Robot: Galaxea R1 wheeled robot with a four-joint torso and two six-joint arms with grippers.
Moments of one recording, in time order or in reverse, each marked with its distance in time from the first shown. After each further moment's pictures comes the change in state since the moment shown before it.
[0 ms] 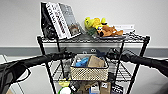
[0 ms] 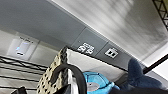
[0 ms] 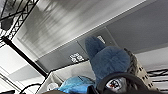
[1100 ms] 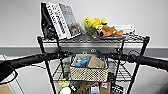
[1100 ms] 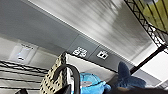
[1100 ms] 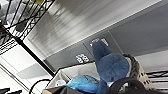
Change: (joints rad) left arm -0.020 -0.163 0.193 0.002 -0.021 0.002; right arm 0.007 -0.110 0.141 -0.002 0.028 -0.008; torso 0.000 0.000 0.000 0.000
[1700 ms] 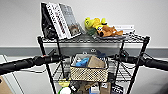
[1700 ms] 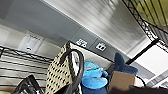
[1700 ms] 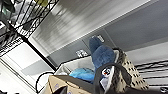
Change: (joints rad) left arm 0.032 -0.184 0.215 0.001 0.001 0.001; right arm -0.016 -0.167 0.185 0.000 0.005 0.001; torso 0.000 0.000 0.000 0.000
